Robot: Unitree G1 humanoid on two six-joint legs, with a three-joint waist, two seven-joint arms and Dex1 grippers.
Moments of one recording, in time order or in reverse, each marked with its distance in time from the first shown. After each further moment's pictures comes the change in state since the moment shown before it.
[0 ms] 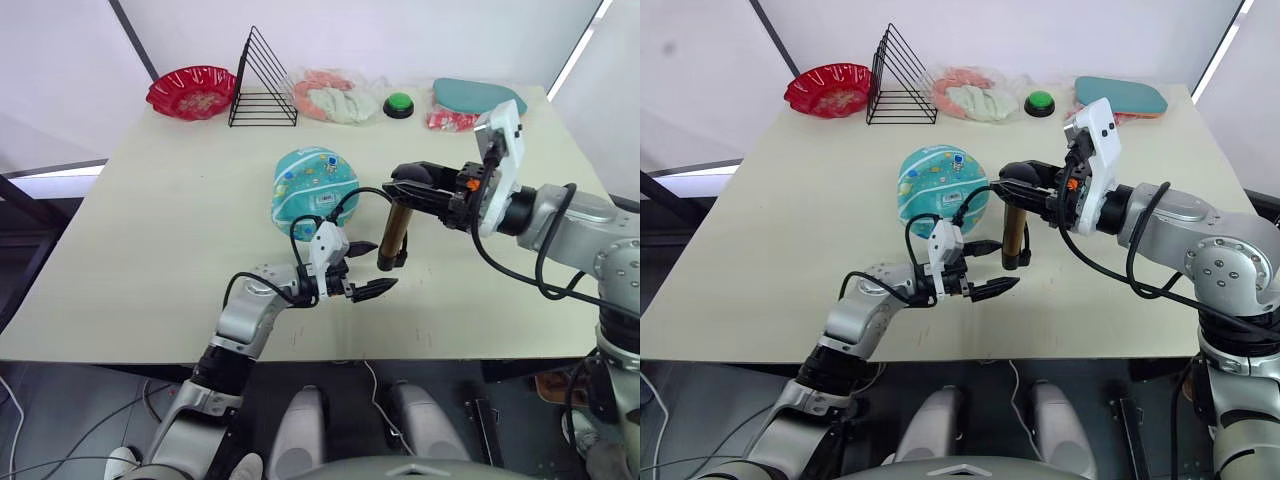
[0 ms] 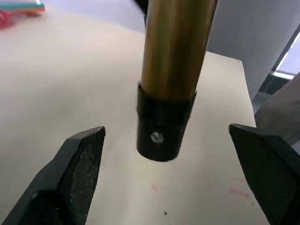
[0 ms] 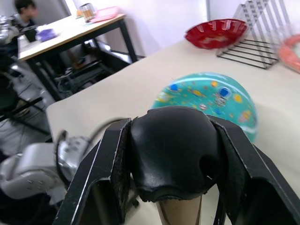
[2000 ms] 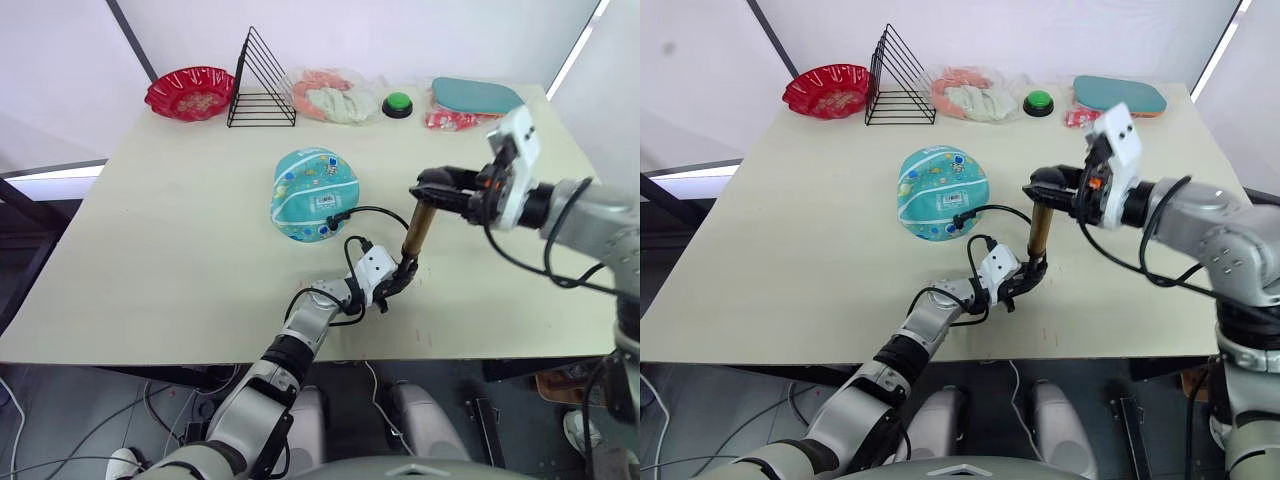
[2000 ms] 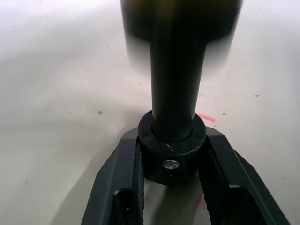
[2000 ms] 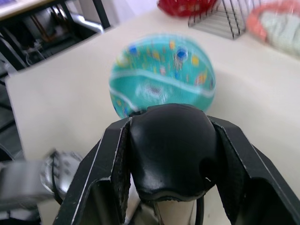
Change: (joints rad) left arm -0.139 -0.266 -0.083 0.601 0.348 -0.392 0.262; right arm -0.054 -0.102 -0.047 0.092 -0.182 0.074 0.155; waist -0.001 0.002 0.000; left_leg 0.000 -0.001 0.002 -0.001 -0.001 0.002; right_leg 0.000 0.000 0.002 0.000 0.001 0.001
